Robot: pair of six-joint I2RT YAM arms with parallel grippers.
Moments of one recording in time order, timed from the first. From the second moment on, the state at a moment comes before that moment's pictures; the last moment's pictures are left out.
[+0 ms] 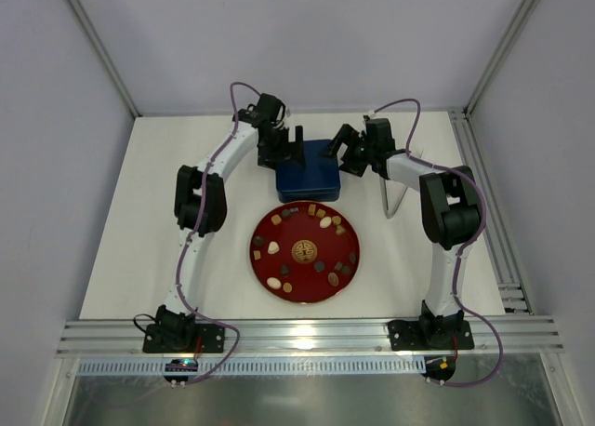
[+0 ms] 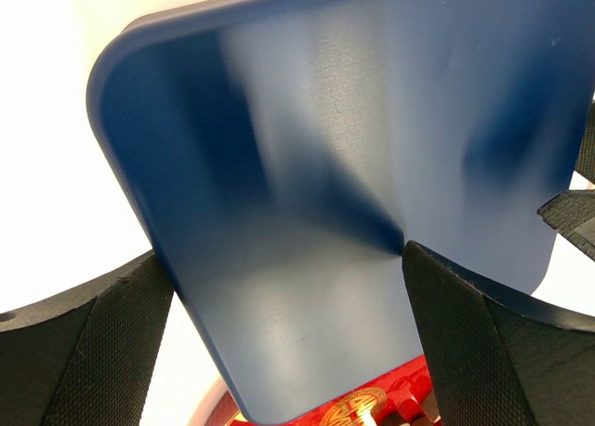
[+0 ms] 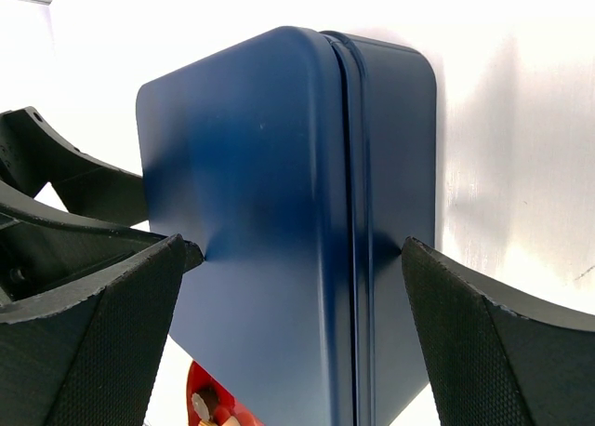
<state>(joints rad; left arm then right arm) -0.40 2.43 2.26 -0.91 0.28 -0.36 0.26 2.04 1.36 0.06 -0.38 0.76</state>
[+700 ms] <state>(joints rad) -0.41 2.43 2.27 -0.89 0.20 -0.39 0.26 2.04 1.36 0.05 -0.38 0.74</state>
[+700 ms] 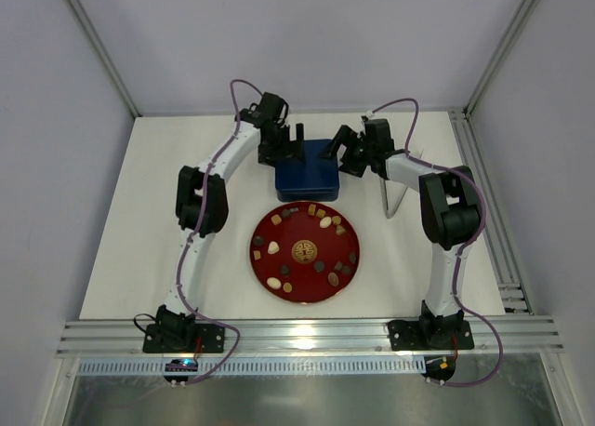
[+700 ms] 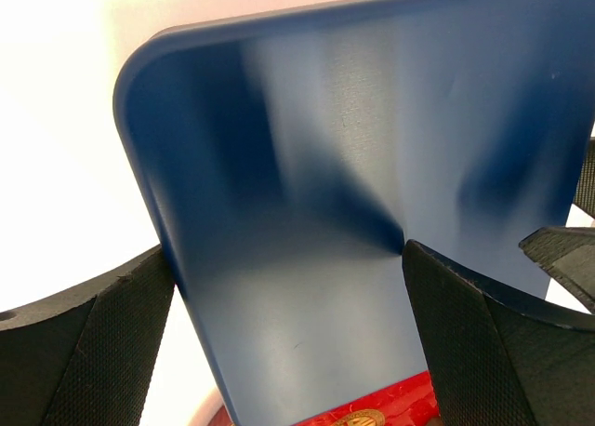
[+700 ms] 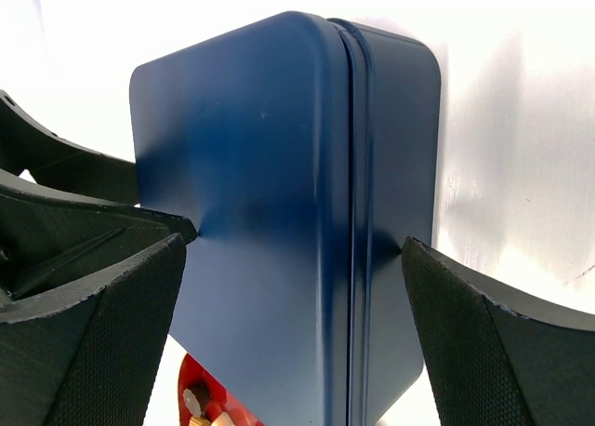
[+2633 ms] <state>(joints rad) -0.50 2.46 2.39 -0.99 -0.03 -0.33 0.28 2.04 1.38 -0.04 -0.31 0.70</state>
